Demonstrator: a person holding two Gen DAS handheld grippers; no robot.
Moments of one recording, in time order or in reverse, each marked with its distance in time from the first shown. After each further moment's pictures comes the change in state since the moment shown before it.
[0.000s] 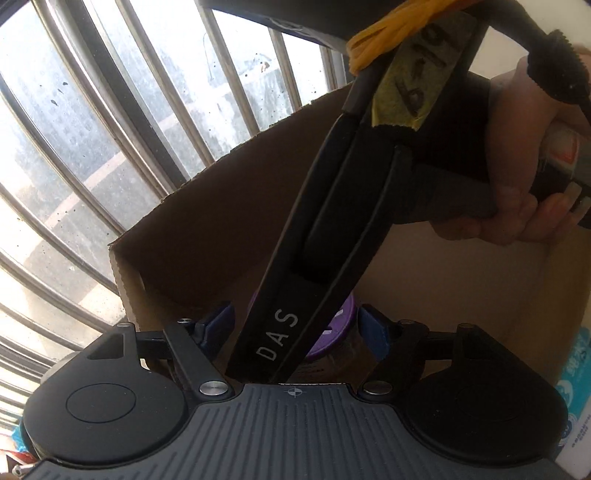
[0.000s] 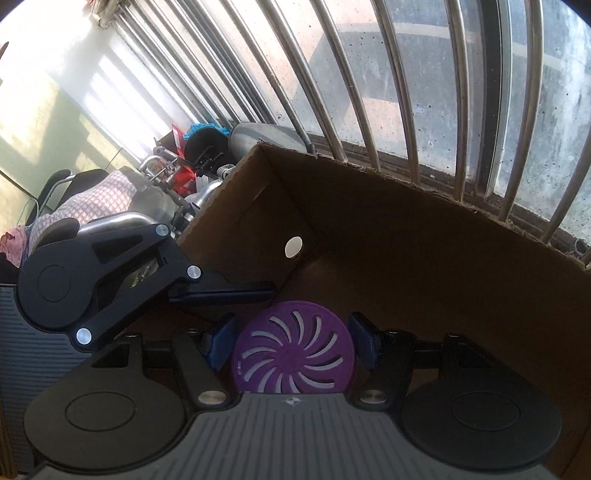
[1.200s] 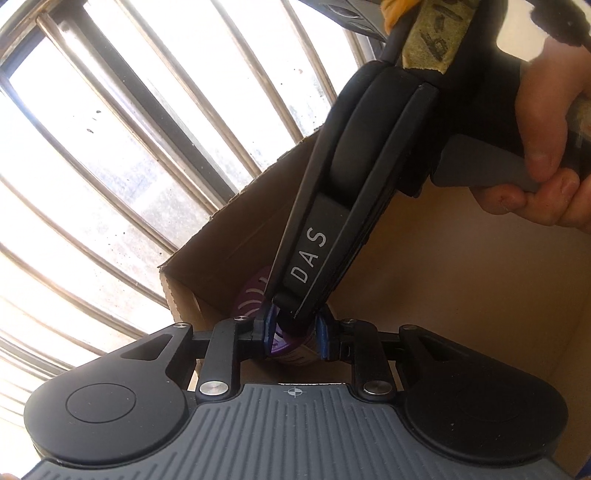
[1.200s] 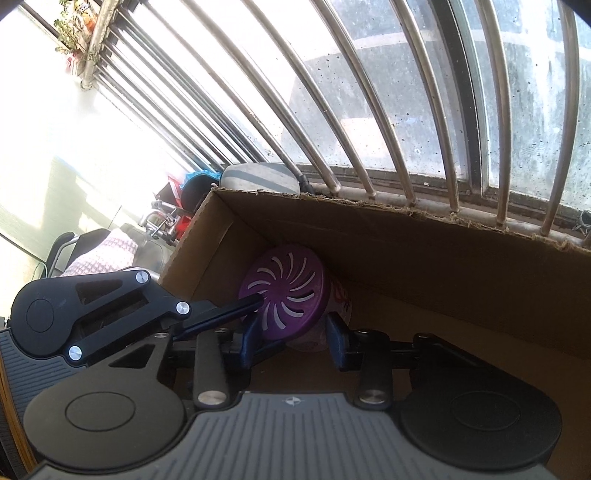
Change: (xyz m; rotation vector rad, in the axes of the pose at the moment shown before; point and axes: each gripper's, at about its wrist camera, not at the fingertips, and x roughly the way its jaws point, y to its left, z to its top) left arm 0.008 -0.008 -0.030 0.055 -0.018 0.178; right arm -0.009 -0.030 0.002 0.156 -0.149 0.071
